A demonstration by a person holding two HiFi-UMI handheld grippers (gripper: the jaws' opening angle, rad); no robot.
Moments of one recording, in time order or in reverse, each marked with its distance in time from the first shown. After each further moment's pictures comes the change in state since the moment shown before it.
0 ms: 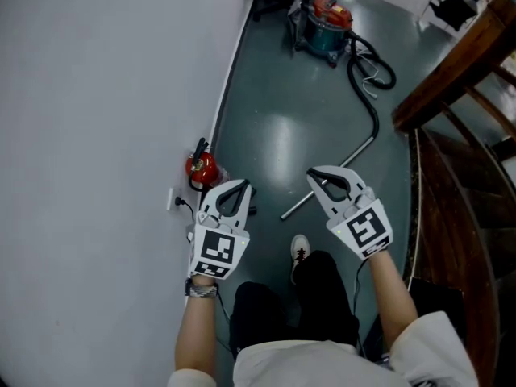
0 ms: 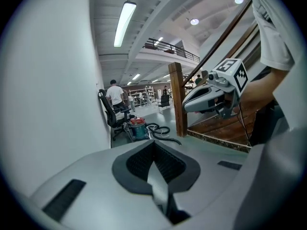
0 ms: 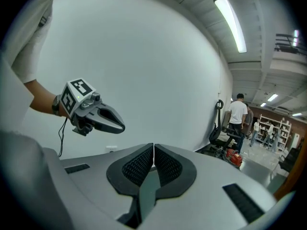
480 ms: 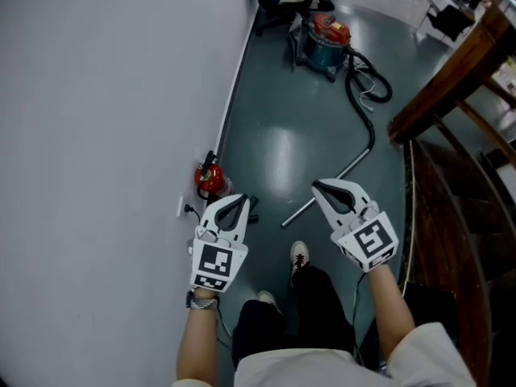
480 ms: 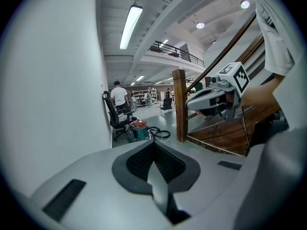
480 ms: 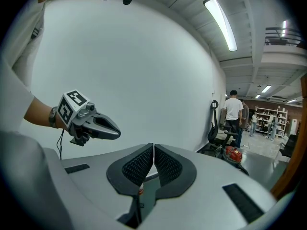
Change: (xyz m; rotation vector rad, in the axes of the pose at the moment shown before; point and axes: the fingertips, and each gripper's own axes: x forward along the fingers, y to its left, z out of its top) left arm -0.054 0.013 0.056 -0.061 -0.016 0.016; right arm -0.037 -0.004 0.074 0.122 -0.046 -0.023
